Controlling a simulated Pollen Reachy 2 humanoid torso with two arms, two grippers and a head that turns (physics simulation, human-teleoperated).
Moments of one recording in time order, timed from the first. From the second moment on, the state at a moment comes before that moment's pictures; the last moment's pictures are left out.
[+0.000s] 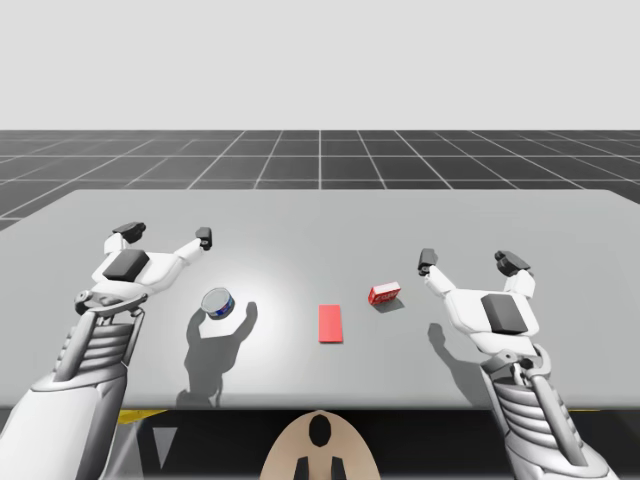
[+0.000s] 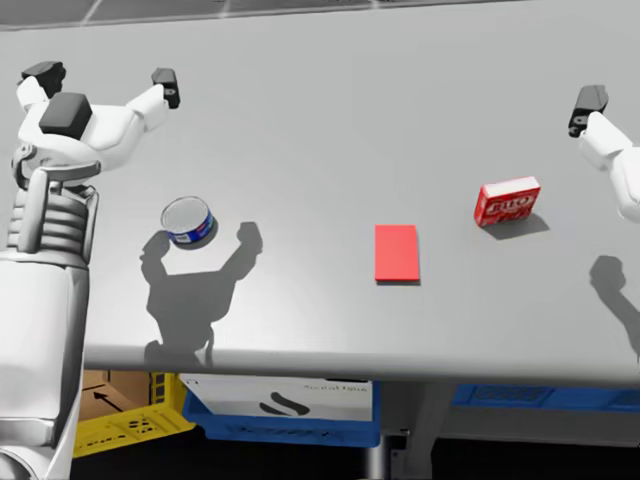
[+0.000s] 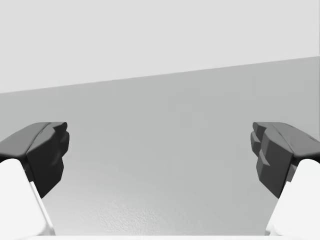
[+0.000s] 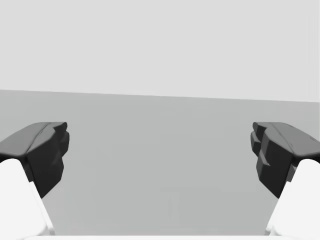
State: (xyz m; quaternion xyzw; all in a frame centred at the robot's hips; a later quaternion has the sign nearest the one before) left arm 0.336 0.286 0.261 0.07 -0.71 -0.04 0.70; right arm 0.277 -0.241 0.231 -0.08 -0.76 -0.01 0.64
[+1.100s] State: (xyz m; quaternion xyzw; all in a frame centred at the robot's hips) left arm 0.281 0.286 0.282 -0.02 -0.70 -0.06 0.71; right arm 0.281 -0.242 0.223 -0.08 -0.75 -0.01 0.65
